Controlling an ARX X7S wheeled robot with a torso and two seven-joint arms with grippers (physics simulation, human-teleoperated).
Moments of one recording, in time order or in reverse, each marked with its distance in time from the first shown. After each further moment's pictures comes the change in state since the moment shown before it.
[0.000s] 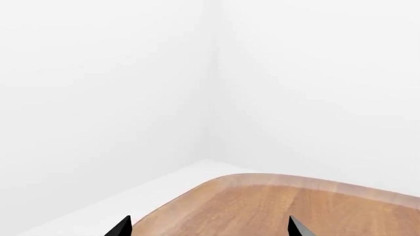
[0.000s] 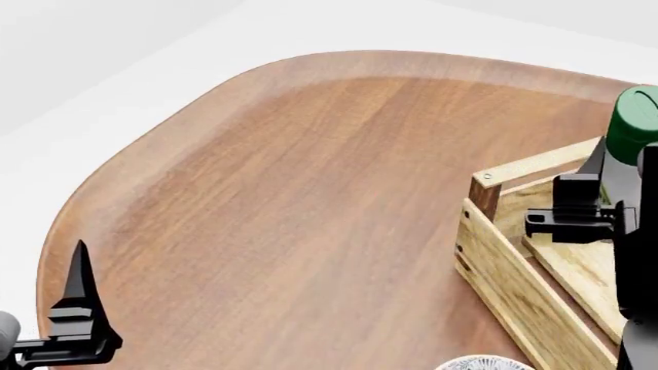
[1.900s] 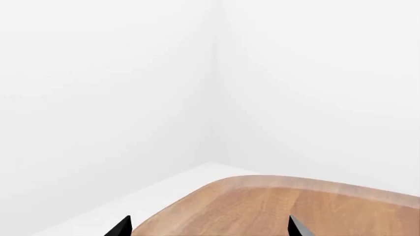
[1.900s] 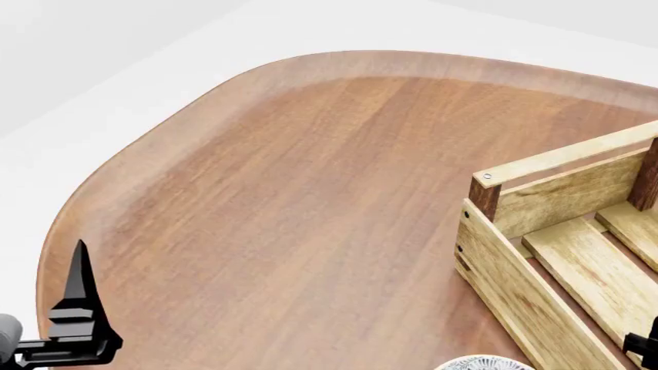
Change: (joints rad) left arm -0.002 -0.024 0.026 -0.004 0.000 0.022 -0.026; right arm 0.199 -0.090 0.075 1.547 -0.206 -0.987 0.001
